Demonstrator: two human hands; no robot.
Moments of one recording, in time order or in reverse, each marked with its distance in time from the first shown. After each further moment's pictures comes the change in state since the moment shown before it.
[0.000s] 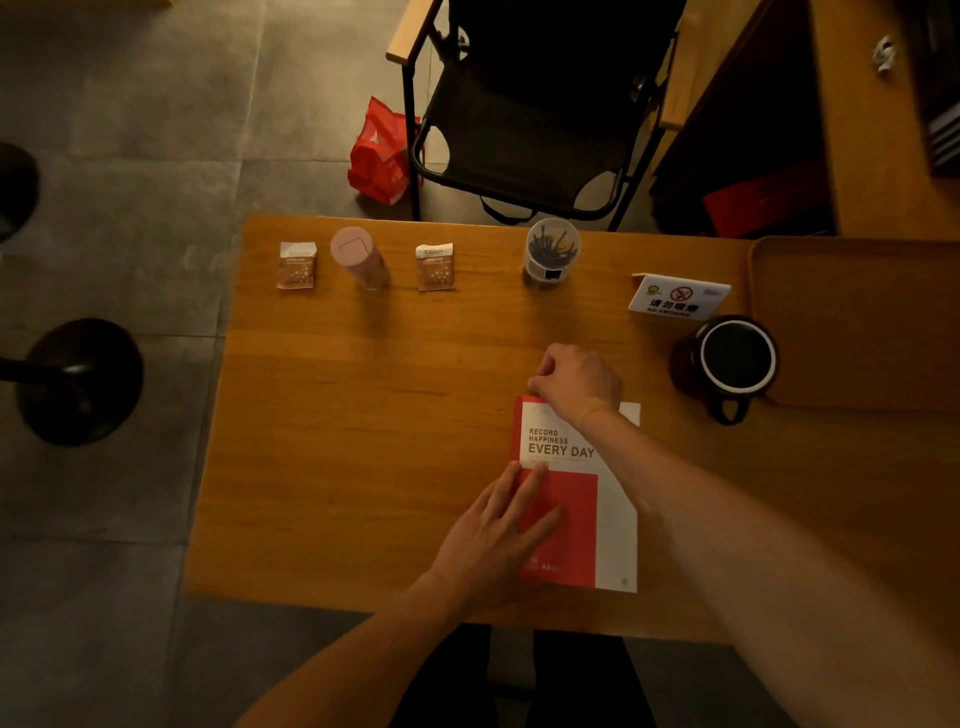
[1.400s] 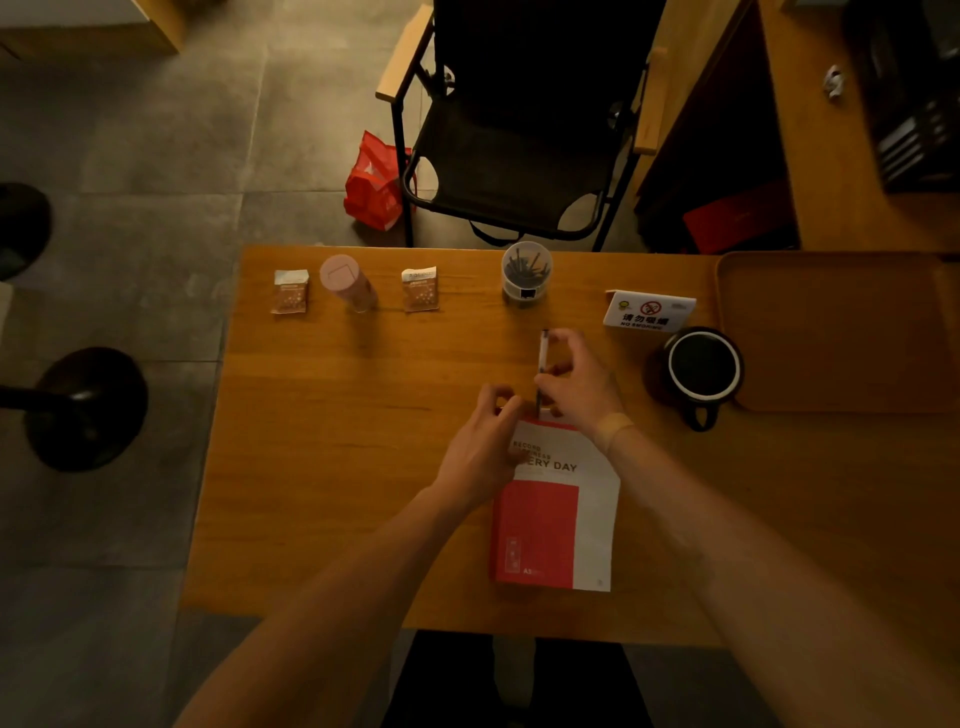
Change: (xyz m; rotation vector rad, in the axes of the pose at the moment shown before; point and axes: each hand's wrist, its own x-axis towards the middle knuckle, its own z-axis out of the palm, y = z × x) left_hand 0.066 -0.029 -0.083 -0.516 0.392 -0.256; right_hand -0.022 0.020 -0.034 0.617 0.032 -0.054
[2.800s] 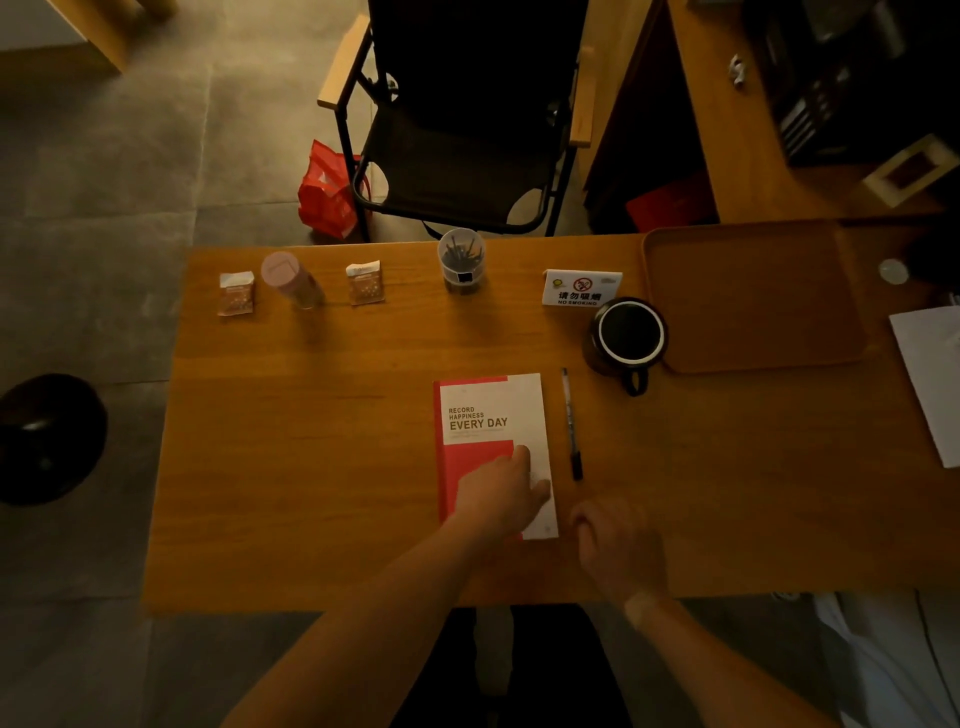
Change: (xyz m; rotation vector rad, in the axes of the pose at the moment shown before) left_hand -0.033 0.062 0.071 0.155 -0.357 -0.221; right_hand -0.162 0.169 -0.020 -0.652 0.214 -0.300
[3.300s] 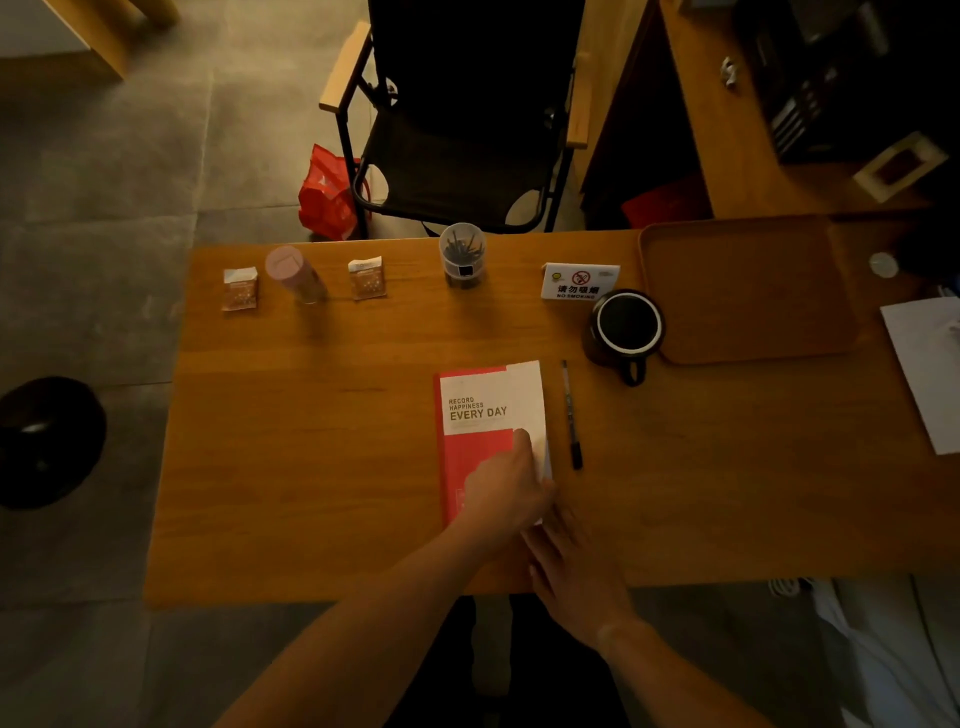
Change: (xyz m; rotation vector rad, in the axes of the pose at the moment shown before) left_hand -0.025 0.015 -0.009 -0.193 0.062 -0.060; right_hand -0.041 -0.024 0.035 -0.335 -0.222 -0.261
